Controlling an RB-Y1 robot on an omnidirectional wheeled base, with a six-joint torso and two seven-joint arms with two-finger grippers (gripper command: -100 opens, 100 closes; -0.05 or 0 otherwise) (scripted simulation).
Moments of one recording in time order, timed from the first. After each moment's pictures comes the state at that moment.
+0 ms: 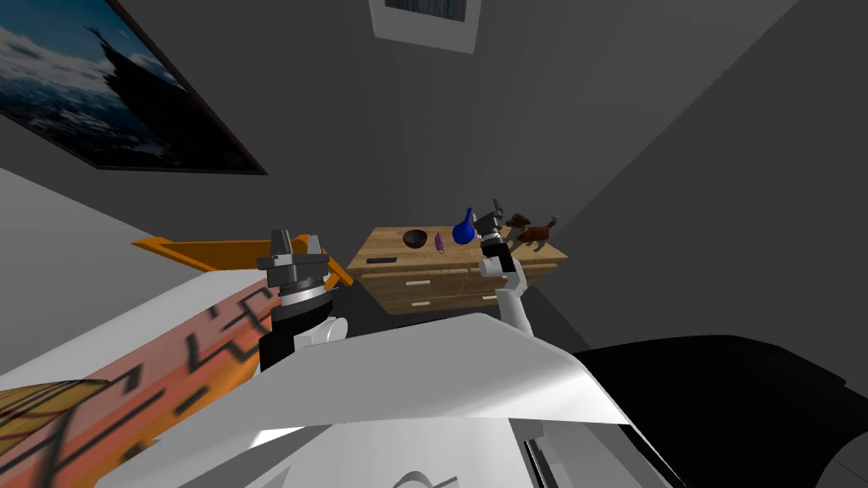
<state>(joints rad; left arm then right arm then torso) 0.48 0.04 -0.01 -2.30 0.12 -0.49 0.01 0.02 -0.22 -0.20 -2.07 -0.06 -0.02 -0.65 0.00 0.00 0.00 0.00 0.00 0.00</state>
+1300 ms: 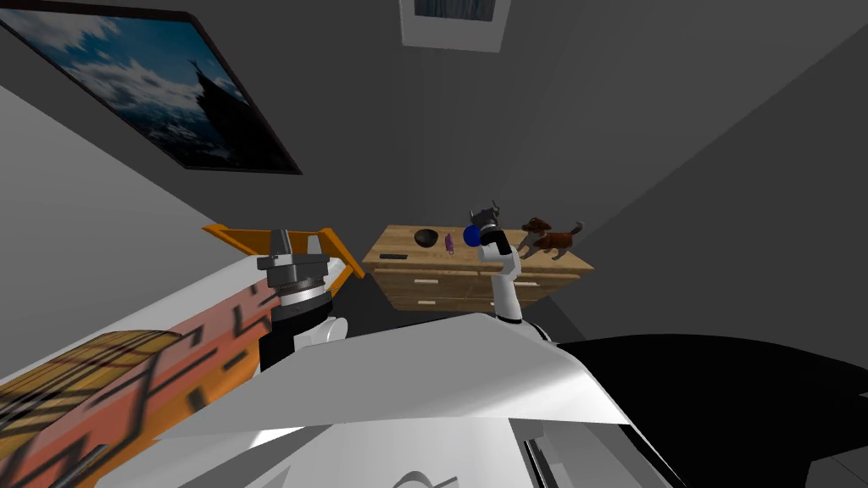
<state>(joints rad) 0.48 0.04 -0.01 -2.30 0.12 -0.49 0.01 -0.18 -0.22 -0.26 -1.95 -0.05 0.25 -1.01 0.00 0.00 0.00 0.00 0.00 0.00</state>
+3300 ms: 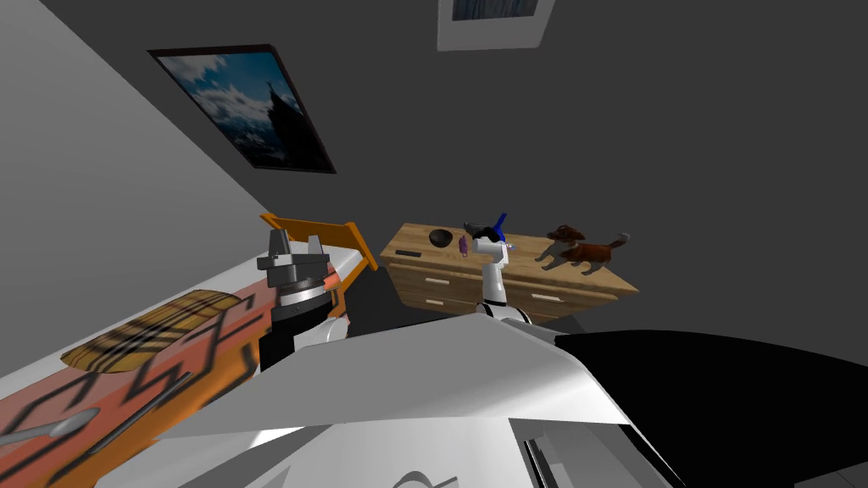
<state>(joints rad) 0.48 0.04 -0.01 -2.30 0.12 -0.49 0.01 -0.36 -0.14 -0.37 -1.69 -0.04 0.64 -1.54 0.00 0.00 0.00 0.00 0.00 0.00</state>
